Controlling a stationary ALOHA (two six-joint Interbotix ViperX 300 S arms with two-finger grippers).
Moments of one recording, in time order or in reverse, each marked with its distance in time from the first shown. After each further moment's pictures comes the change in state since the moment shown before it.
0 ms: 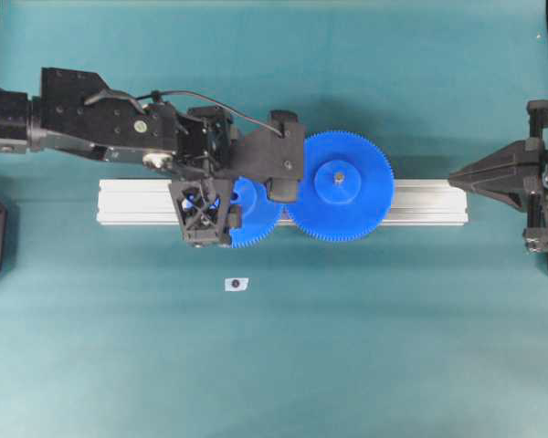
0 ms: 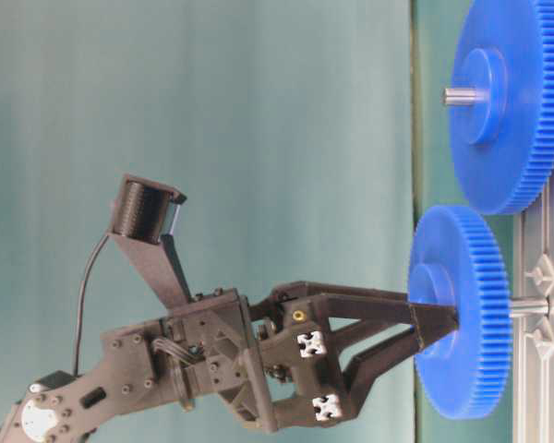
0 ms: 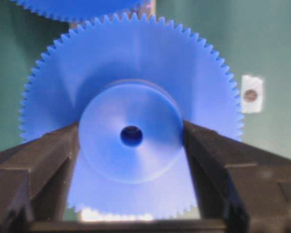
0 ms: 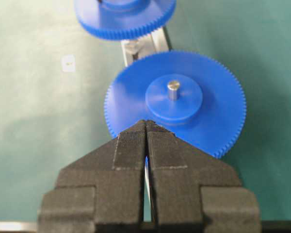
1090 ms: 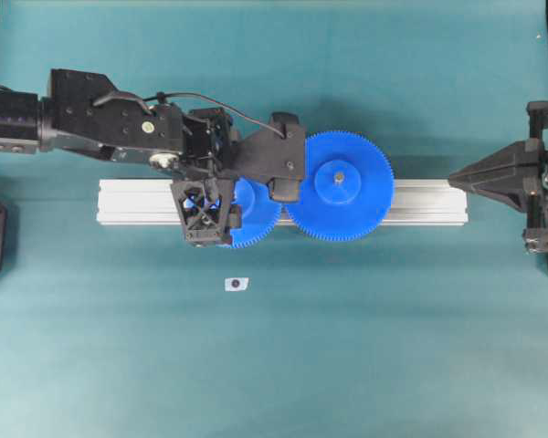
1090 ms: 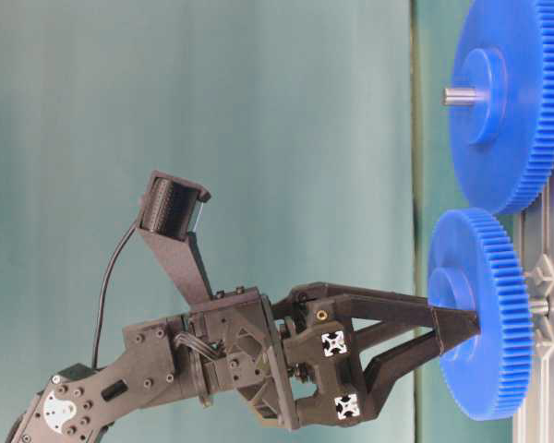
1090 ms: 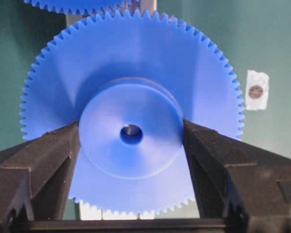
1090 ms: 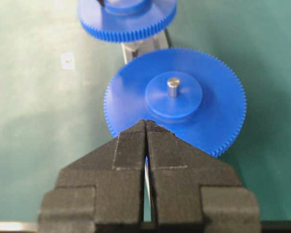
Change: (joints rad) left arm 0.000 0.006 -0.014 0.003 0.006 0.005; right arm 0.000 0.000 0.005 0.000 0.000 0.000
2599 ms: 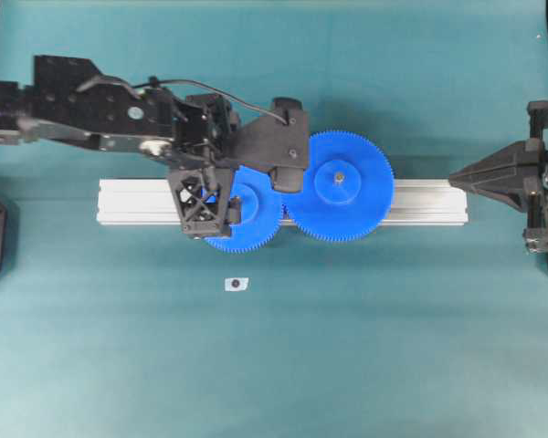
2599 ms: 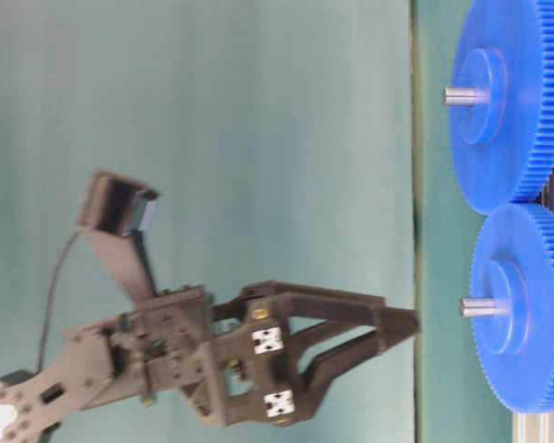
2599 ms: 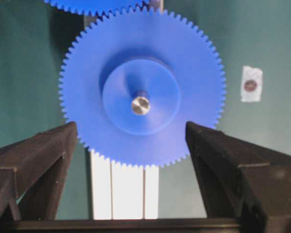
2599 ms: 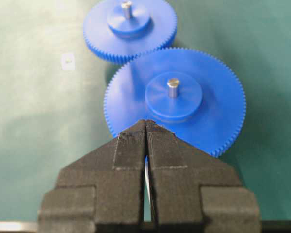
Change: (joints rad) left arm -0.006 -0.058 -0.048 0.000 0.043 -0.002; right arm -0.002 -0.002 0.000 0.000 0.000 0.000
